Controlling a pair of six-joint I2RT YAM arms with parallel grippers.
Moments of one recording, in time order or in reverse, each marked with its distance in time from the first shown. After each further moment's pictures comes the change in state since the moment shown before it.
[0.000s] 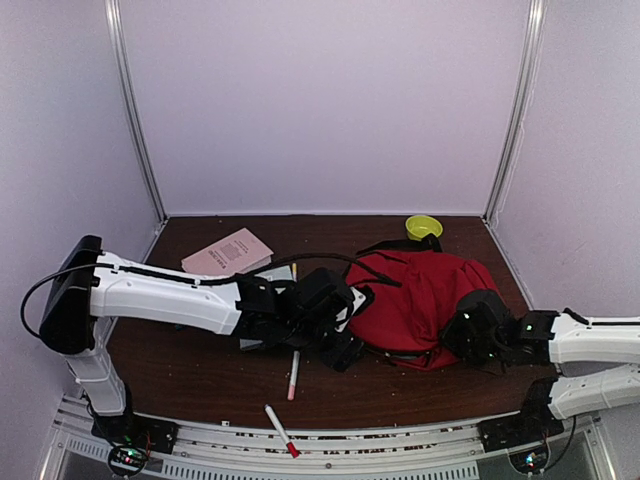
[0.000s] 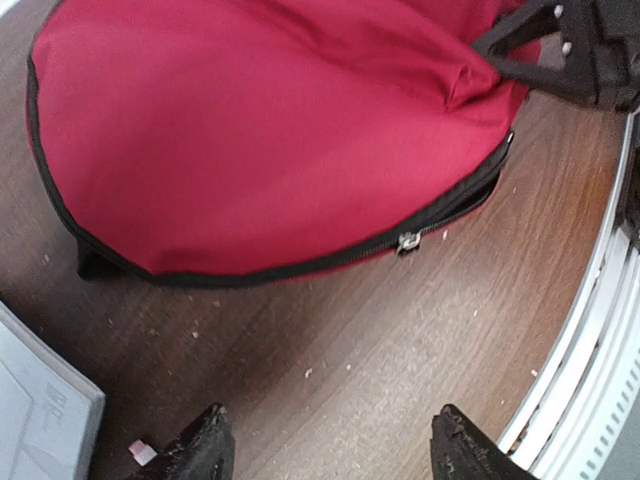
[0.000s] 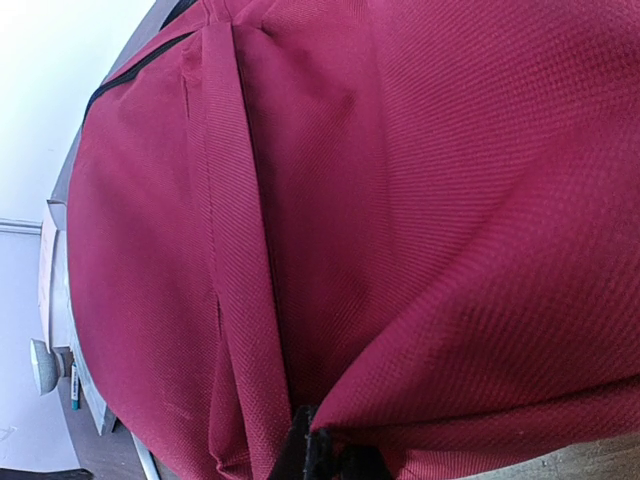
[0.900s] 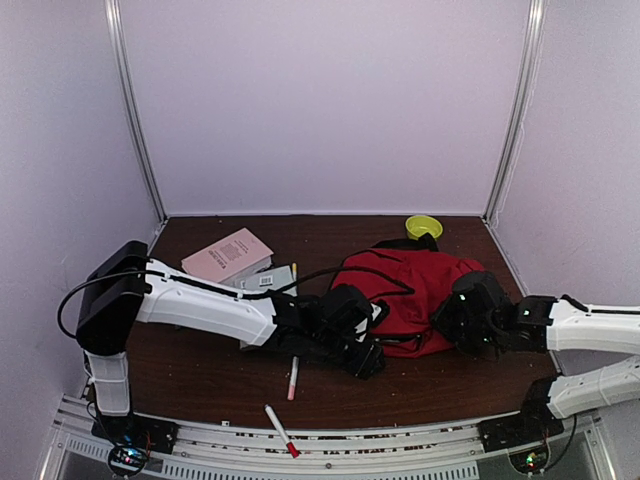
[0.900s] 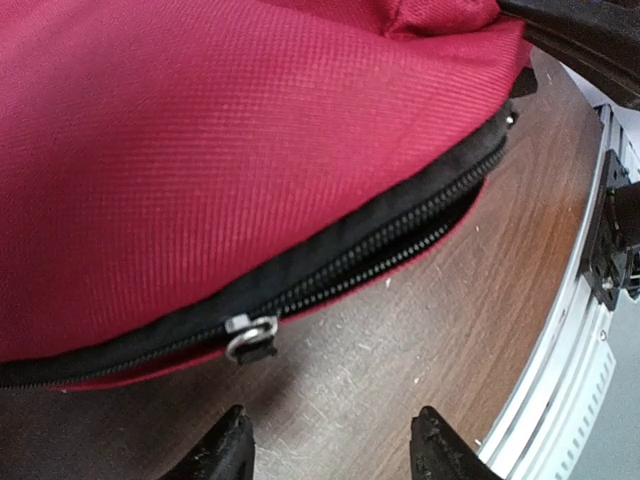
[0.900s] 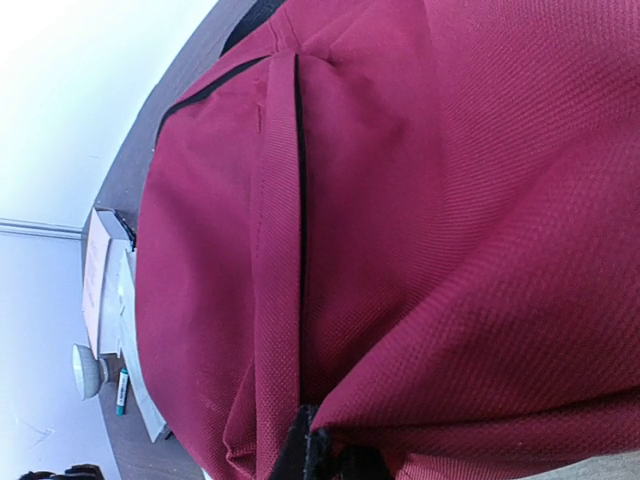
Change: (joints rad) left arm -0.002 0.184 0.046 0.164 0.162 -0.161; right arm 0.000 0.056 0.124 0.012 -0.003 -0.002
